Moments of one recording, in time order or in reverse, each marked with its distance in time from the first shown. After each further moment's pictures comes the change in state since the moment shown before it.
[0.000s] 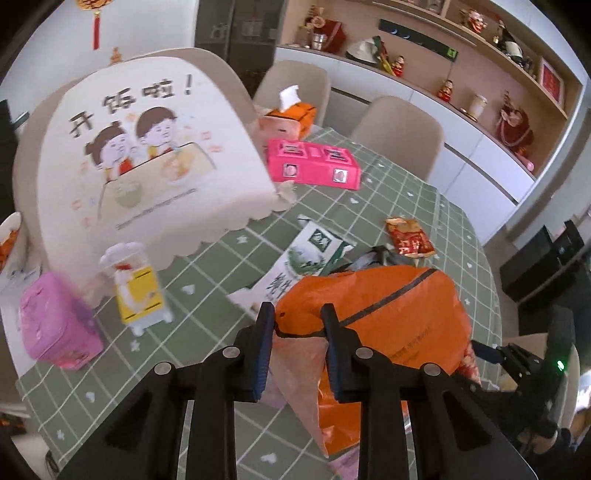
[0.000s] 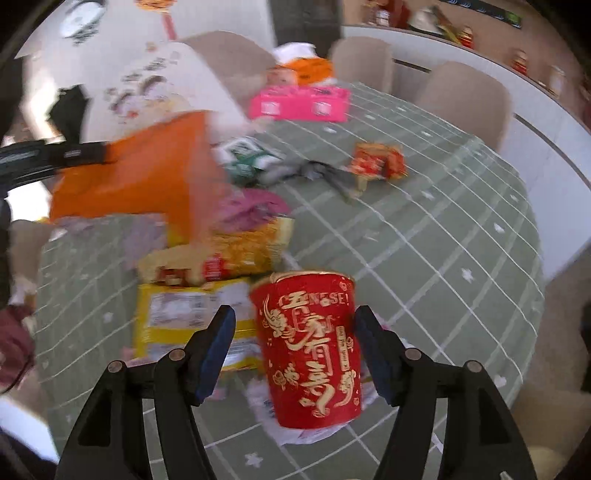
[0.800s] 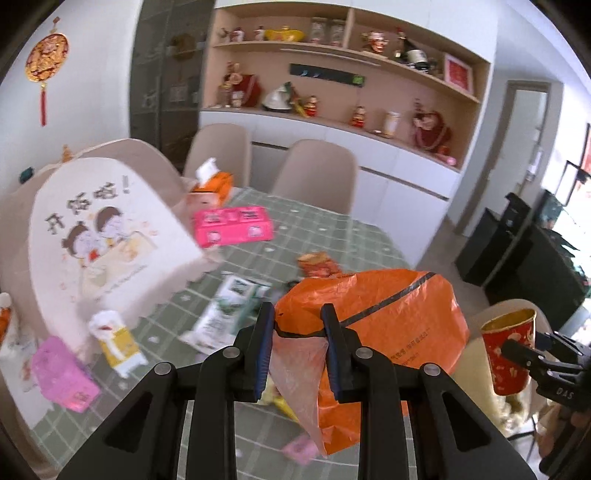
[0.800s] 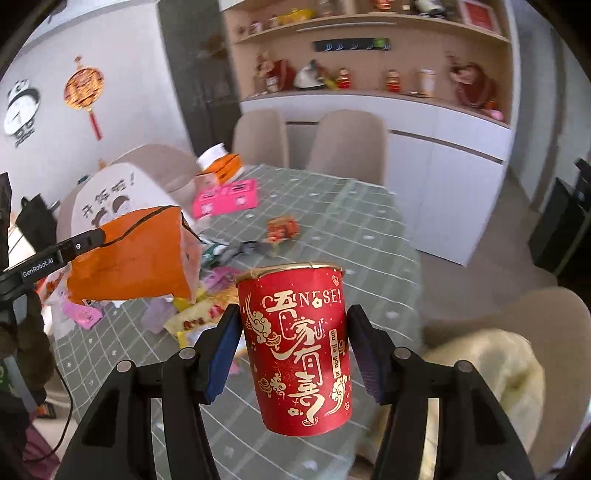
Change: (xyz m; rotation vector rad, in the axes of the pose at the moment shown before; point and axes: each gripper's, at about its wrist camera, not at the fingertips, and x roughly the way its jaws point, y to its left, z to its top) left arm -0.103 -0.071 -0.016 0.236 -0.189 -0.203; right arm -0.214 -0.002 -0.064 0.288 -0.282 -0.209
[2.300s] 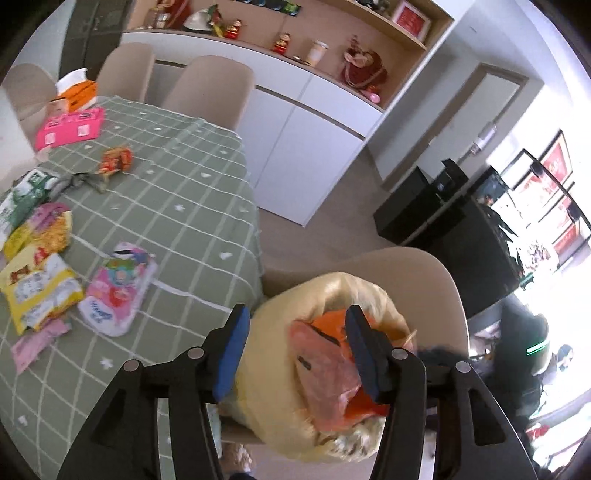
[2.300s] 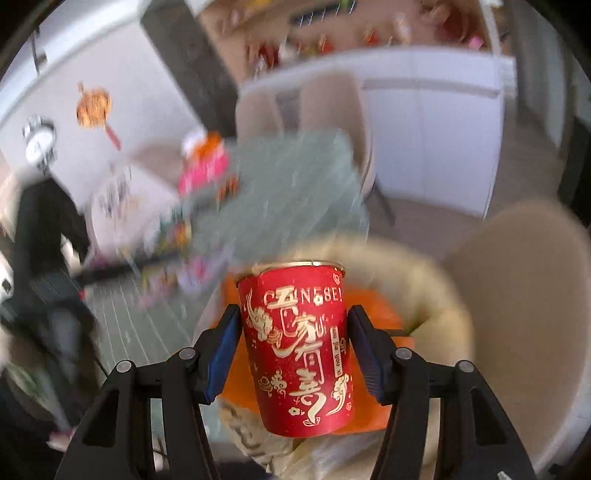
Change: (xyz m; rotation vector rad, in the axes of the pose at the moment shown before) left arm 0.086 -0.263 -0.077 -0.109 0.242 -0.283; right arm 0.027 -0.216 -0.094 0.045 0.232 0.238
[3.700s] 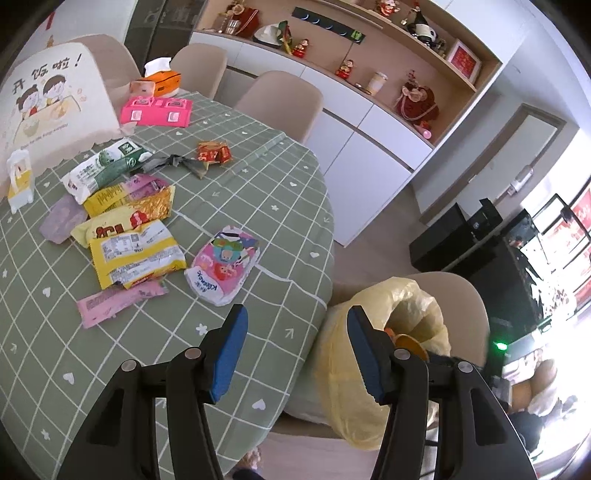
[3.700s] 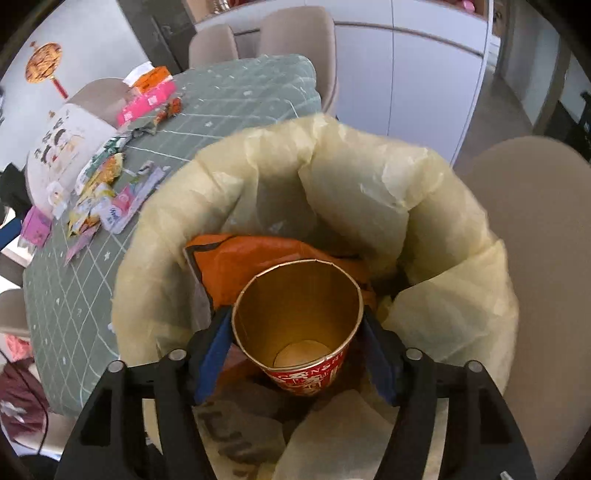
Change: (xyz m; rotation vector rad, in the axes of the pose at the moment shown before) left arm -0.068 0.079 -0.034 -0.150 -0.081 0.118; right arm 0.027 -0.003 -0.014 0.001 0.062 -0.174
